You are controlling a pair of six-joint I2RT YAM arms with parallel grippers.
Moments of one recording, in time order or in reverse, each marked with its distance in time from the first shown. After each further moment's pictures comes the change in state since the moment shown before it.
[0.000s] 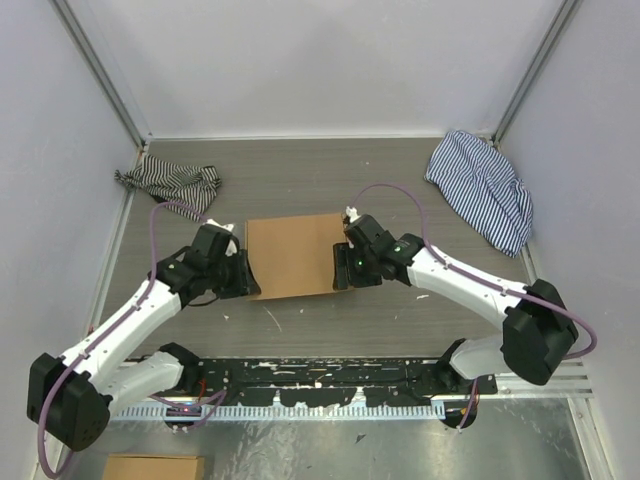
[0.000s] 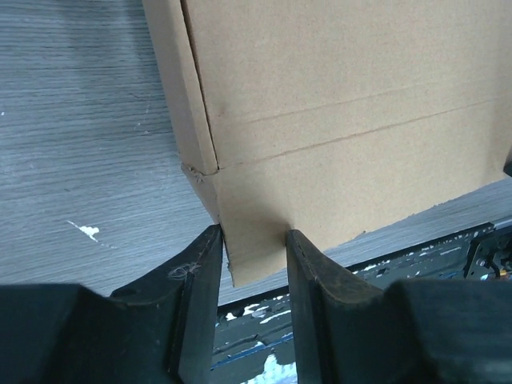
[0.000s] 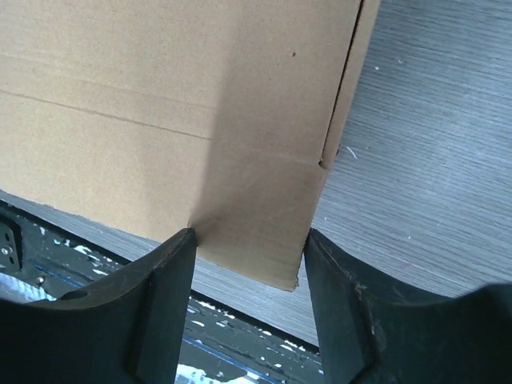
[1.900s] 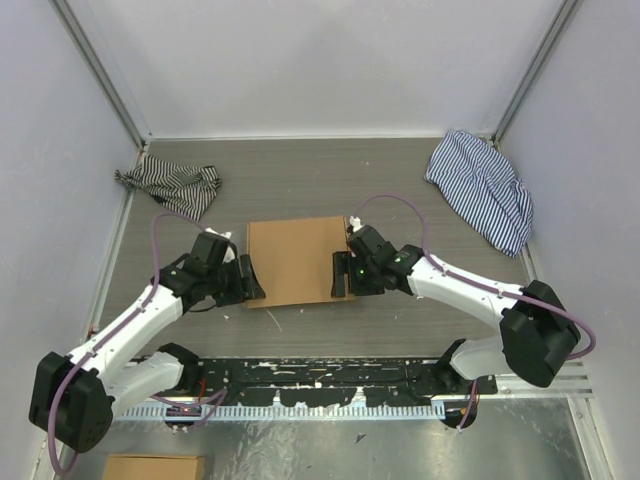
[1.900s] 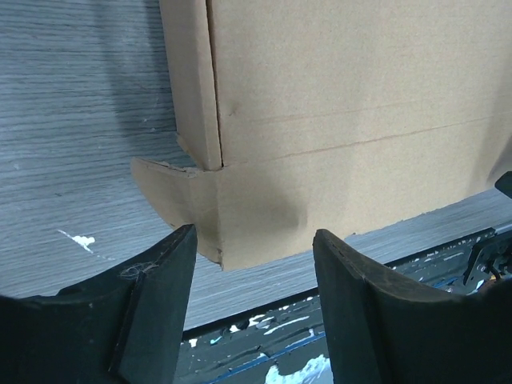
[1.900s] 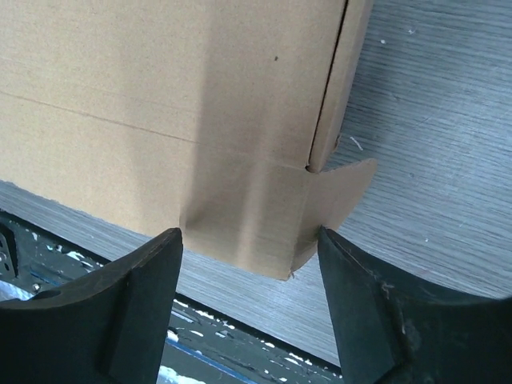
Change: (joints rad) left arm 0.053 0.000 -0.107 0.089 0.050 -0.010; right arm 0.006 -0.024 -0.115 0.099 -0.006 0.057
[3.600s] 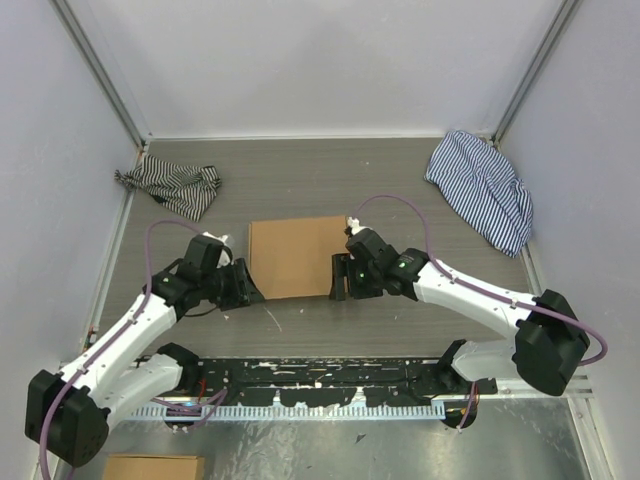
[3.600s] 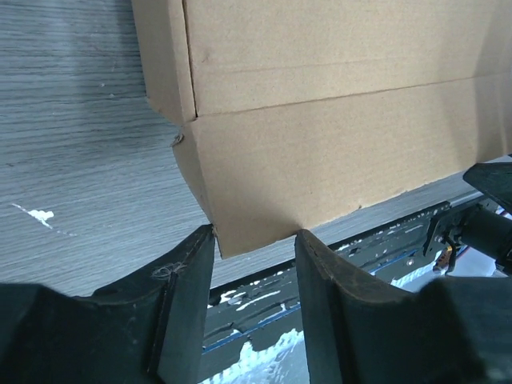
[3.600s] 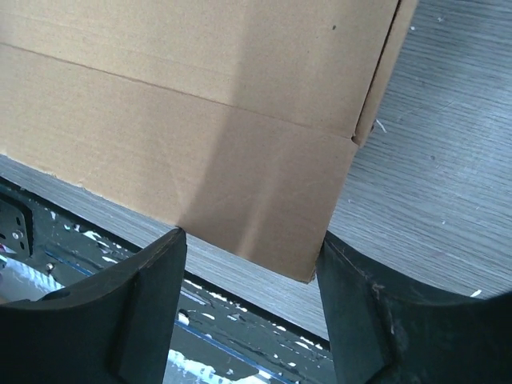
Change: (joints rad) left arm 0.000 -0.095 -0.001 -0.046 0.087 -0.063; right arm 0.051 -0.068 0.008 -0.034 0.014 0.015
